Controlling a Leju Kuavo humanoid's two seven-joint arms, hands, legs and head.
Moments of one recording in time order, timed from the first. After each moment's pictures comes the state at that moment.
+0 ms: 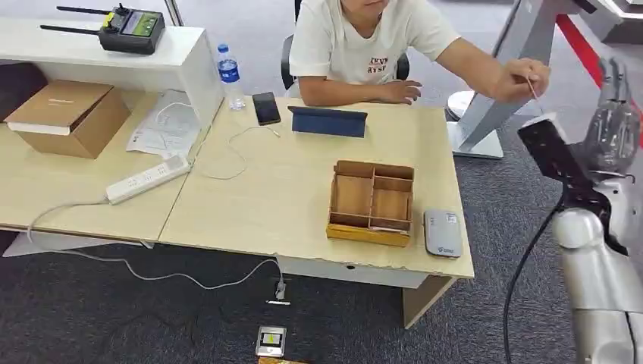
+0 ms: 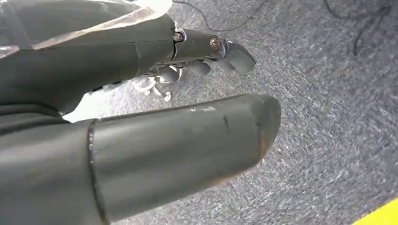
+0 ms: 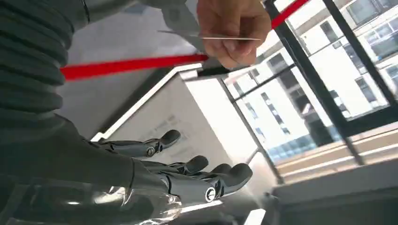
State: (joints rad) left arm -0.11 0.10 0.38 -0.18 -1.17 0.24 -0.04; right arm -0.75 -0.34 0.19 -1.01 0.87 -0.41 -0.30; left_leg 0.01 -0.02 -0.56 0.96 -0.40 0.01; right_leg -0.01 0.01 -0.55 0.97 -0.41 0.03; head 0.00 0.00
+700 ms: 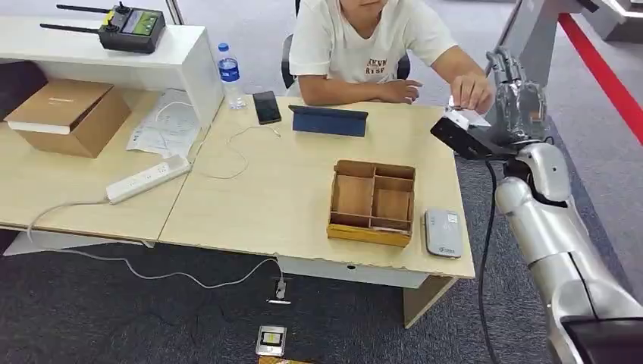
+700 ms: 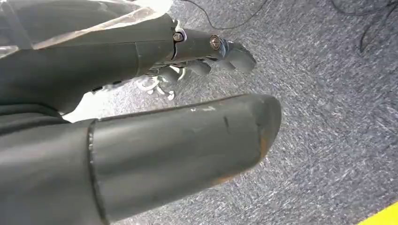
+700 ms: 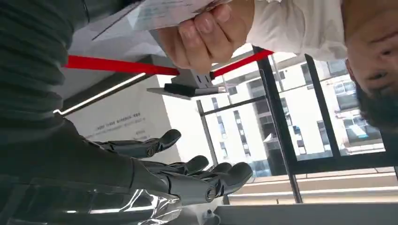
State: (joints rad) left arm -0.11 0.10 0.38 -0.18 -1.16 0.24 -0.02; right arm -0.98 -0.22 0.42 -0.60 0.94 -0.46 -0.37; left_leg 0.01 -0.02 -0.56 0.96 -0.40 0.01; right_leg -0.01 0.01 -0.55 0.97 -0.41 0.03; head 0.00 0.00
